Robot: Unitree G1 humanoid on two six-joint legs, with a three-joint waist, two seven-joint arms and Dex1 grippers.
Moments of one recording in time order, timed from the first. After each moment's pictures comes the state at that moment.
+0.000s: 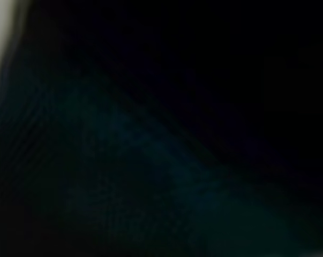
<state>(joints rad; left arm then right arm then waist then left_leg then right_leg) -0.51 0.11 0.31 0.31 -0.64 0.90 -0.36 -0.80 -0.80 0.43 0.51 -0.26 -0.37 1.26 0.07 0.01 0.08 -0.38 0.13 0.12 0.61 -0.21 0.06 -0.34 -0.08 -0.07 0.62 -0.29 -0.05</state>
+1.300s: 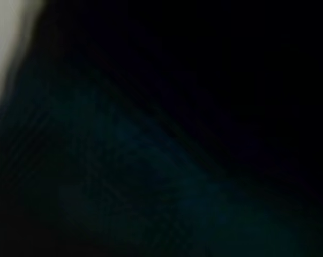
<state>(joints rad) -0.46 0.11 0.32 0.26 -0.65 0.89 -0.31 -0.92 -0.70 0.48 0.92 -0.43 -0.61 1.14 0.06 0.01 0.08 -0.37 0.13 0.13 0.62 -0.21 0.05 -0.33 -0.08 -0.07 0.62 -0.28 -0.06</state>
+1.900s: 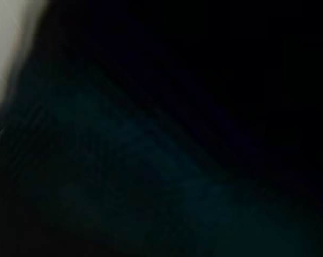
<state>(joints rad) -0.44 0.07 0.32 0.25 -0.66 0.85 -0.31 -0.84 -0.70 0.43 0.74 -0.34 -0.51 1.26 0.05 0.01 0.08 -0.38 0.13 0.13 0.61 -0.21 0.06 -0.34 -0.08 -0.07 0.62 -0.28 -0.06</state>
